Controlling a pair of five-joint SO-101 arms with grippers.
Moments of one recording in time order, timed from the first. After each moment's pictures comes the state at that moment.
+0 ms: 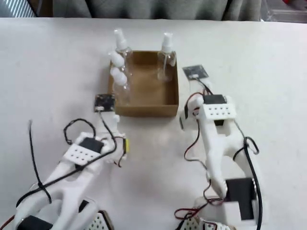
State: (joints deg) left arm 13.6 -33.0 68.6 42.7 24.3; right arm -8.4 -8.7 30.5 60.7 10.9
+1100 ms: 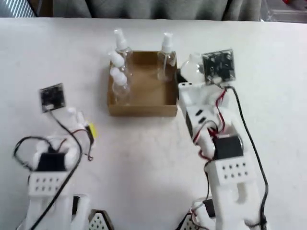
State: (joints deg) left arm -8.0 -65.3 65.0 57.6 18.7; right arm -14.2 -52.6 45.6 30.9 1.8
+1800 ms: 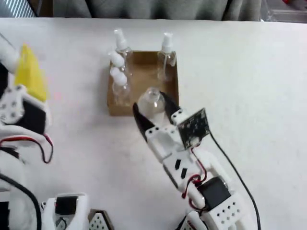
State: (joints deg) left arm -10.3 -58.6 4.0 56.7 17.1; right arm -36.7 -81.7 72.8 20.7 1.2
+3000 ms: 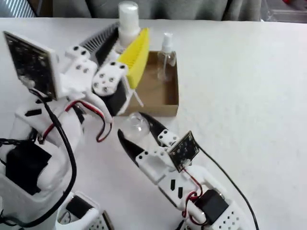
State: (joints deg) left arm 27.1 -41.5 -3.5 53.8 7.5; right arm -46.9 -94.2 80.4 24.9 1.2
